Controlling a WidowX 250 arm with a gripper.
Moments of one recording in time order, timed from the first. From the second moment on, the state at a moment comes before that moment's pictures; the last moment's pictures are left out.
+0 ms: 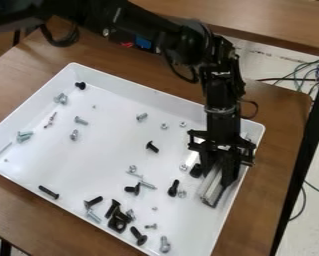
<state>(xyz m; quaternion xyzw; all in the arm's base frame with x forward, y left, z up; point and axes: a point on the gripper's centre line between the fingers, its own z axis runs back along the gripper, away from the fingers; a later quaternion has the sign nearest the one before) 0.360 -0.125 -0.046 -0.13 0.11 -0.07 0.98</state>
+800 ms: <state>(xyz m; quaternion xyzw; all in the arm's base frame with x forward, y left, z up) 0.370 0.022 -0.054 -0.14 0.09 0.13 0.98</state>
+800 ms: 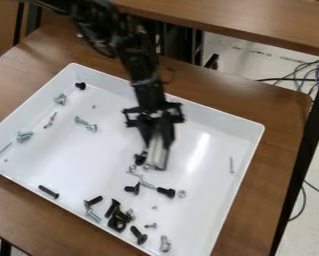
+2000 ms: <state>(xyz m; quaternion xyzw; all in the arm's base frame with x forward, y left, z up) 0.338 0.105 -0.028 -0.10 0.07 0.17 0.98</state>
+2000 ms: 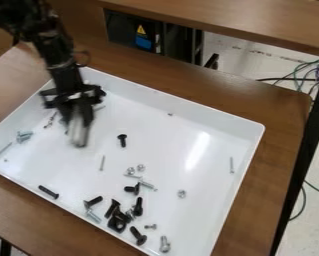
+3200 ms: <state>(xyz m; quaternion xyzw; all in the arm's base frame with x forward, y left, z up) 0.337 -0.120 0.002 -0.15 0.03 0.02 0.99</state>
